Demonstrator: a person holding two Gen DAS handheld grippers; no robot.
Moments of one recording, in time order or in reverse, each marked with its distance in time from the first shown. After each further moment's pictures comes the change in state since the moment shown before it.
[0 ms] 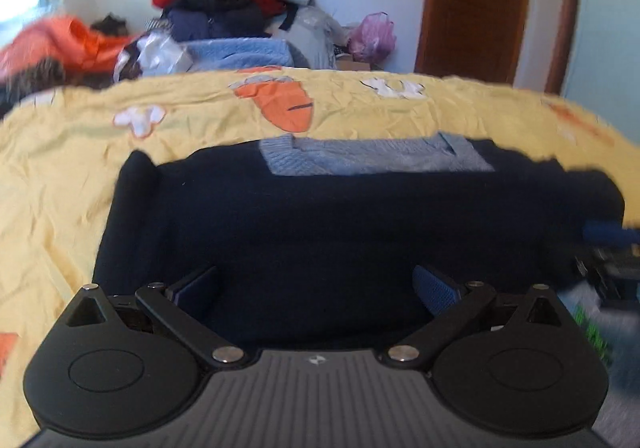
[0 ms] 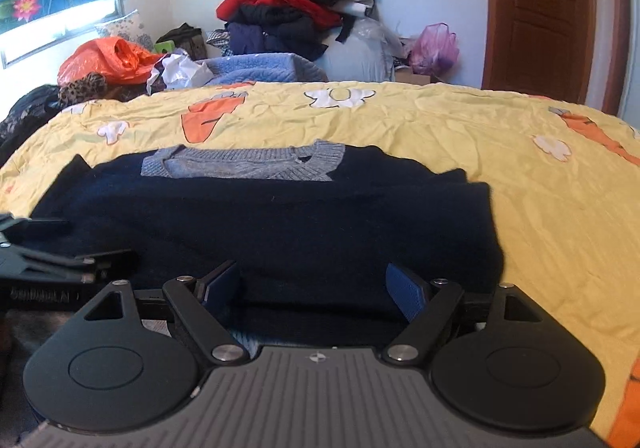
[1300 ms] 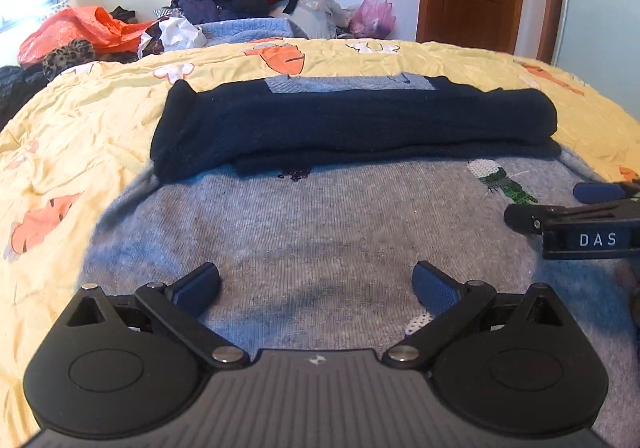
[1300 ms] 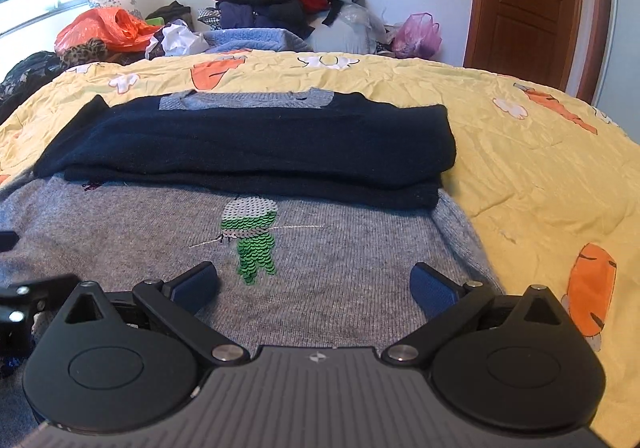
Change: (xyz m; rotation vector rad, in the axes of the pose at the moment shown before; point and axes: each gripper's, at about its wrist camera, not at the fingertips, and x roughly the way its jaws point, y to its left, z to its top) left arm -0.097 -0.032 -0.087 0.042 0.036 0.052; right arm -0.052 0.017 -0.057 -0.050 0.048 -0.081
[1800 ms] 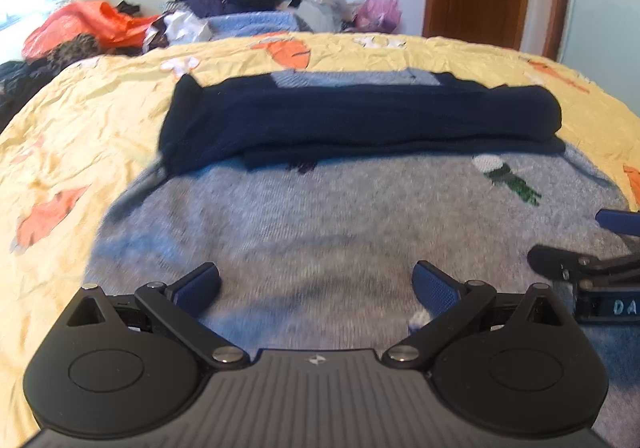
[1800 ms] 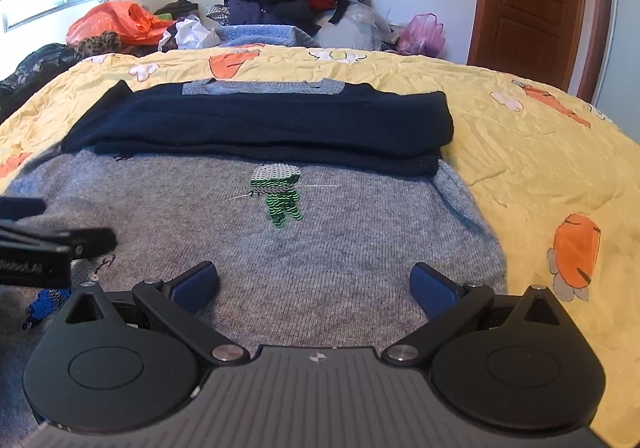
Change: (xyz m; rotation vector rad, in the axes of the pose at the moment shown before) left arm -0.007 -0.001 -0.002 -0.015 0.037 0.026; right arm -0.029 0.010 -0.022 -0.014 0.002 0.013
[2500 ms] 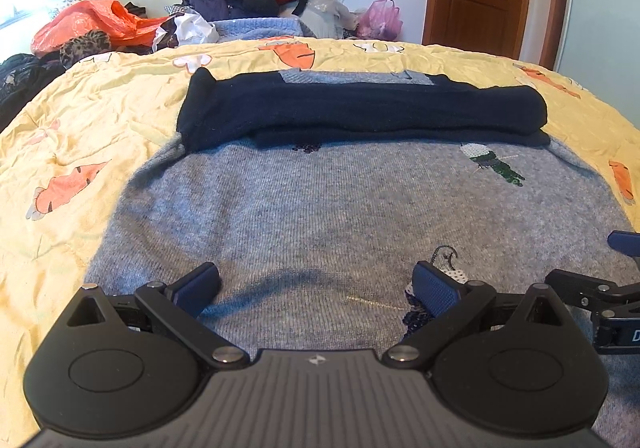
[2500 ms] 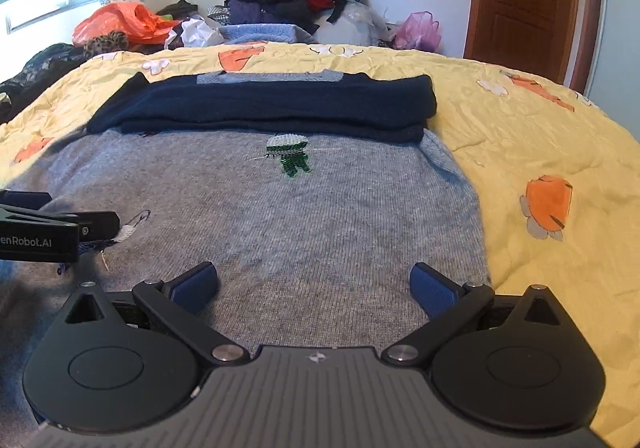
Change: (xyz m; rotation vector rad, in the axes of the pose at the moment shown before) left arm -0.020 0.005 -0.024 -0.011 -0.045 -0.014; right arm -0.037 0.007 -0.032 0.004 0.001 -0.007
